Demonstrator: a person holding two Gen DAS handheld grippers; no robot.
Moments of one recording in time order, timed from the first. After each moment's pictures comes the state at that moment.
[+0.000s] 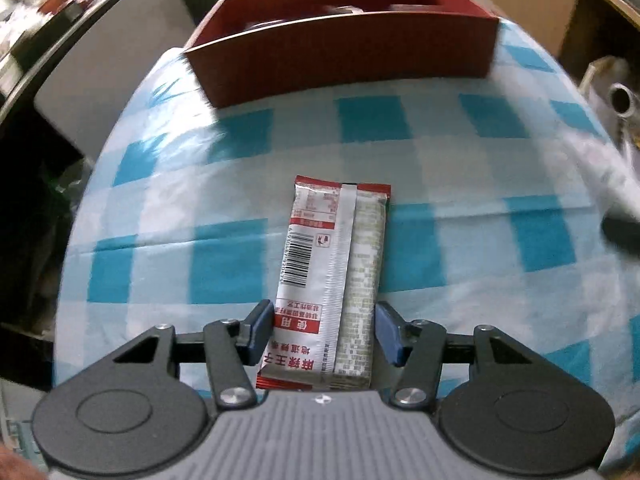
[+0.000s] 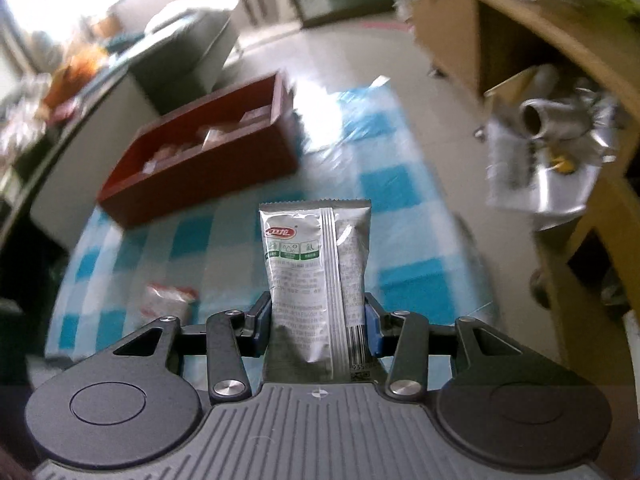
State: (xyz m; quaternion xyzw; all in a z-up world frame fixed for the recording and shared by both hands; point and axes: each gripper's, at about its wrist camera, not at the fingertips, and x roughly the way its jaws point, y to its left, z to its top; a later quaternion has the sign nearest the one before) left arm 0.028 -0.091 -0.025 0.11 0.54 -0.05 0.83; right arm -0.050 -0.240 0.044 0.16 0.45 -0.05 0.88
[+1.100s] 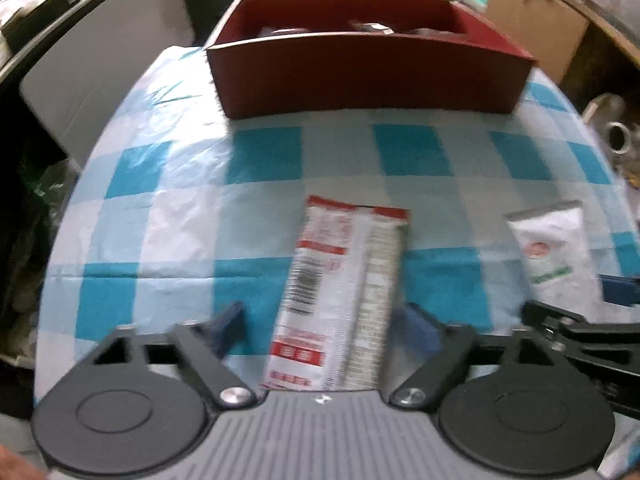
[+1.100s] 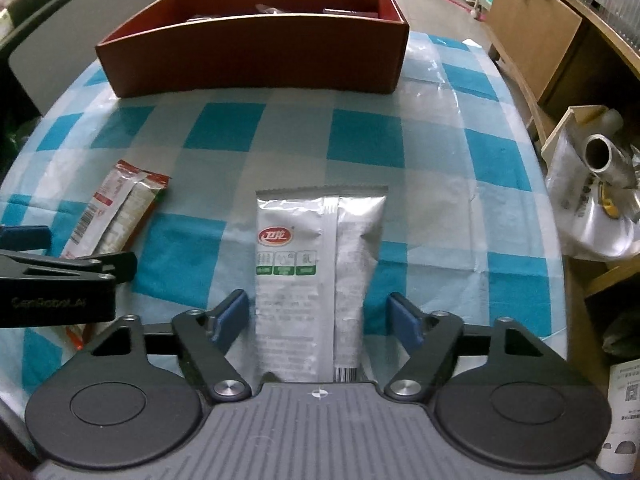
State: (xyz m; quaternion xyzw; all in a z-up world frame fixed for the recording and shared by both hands) left arm 0.054 -0.064 -0.032 0.07 0.52 -0.10 0.84; right arm 0.003 -0.161 -0.002 0.02 0.53 -0.05 0.85
